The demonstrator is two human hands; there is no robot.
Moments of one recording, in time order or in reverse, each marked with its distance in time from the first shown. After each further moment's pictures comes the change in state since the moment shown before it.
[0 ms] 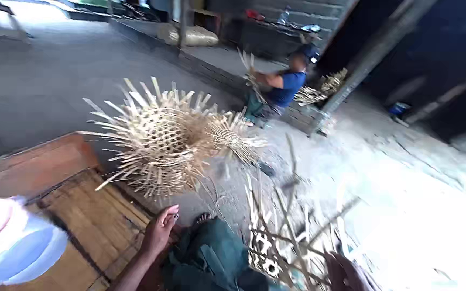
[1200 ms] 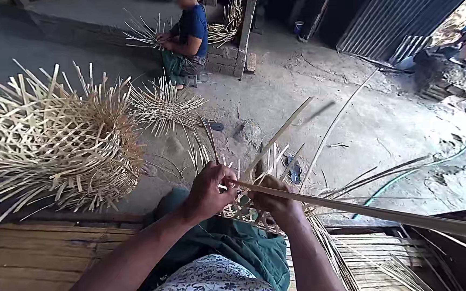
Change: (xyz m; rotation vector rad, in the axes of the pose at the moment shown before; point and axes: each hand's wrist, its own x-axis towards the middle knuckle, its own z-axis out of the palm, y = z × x) left_hand -0.028 0.253 0.128 -0.243 -0.540 0.756; right_hand -0.017 -0.024 -0.029 1.019 -0.168 0.330
